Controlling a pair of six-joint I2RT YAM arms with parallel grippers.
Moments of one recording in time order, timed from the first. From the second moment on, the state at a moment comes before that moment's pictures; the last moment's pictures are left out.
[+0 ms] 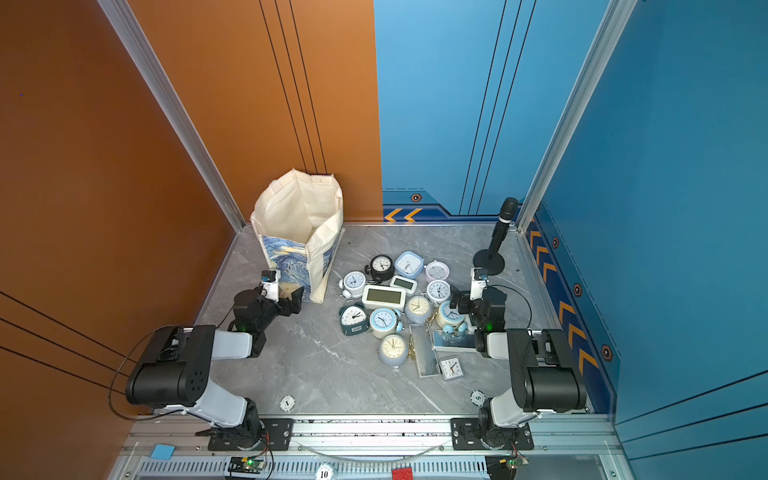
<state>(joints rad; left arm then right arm) 0.05 1.56 0.37 0.86 0.24 0.03 -0.03 1.53 0.38 0.81 -0.14 0.01</state>
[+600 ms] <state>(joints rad) 0.05 1.53 0.34 0.87 0.21 0.03 -0.01 1.51 0.36 0.80 -0.12 0.01</state>
